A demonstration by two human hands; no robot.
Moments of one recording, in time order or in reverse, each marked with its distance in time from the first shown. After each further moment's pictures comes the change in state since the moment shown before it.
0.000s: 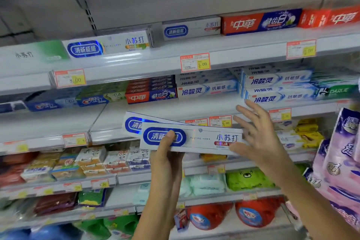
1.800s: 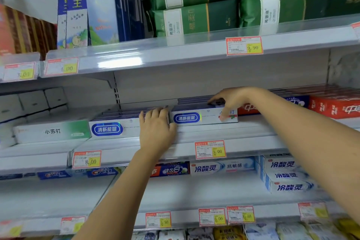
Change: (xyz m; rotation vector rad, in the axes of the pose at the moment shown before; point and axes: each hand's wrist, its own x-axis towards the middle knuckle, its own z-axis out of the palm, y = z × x) left_hand 0.192 0.135 0.118 2.039 0.025 0.913; right_hand 0.333 -0.135 -0.044 -1.249 -0.479 0.041
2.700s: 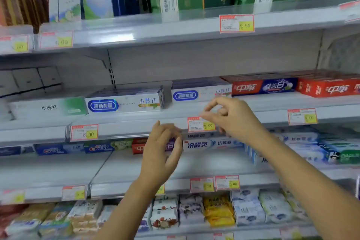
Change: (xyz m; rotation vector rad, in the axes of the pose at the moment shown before) left_hand -0.128 0.017 0.007 -0.741 0.244 0.283; right_hand -0.135 -0.071 0.106 0.647 0.593 -0.119
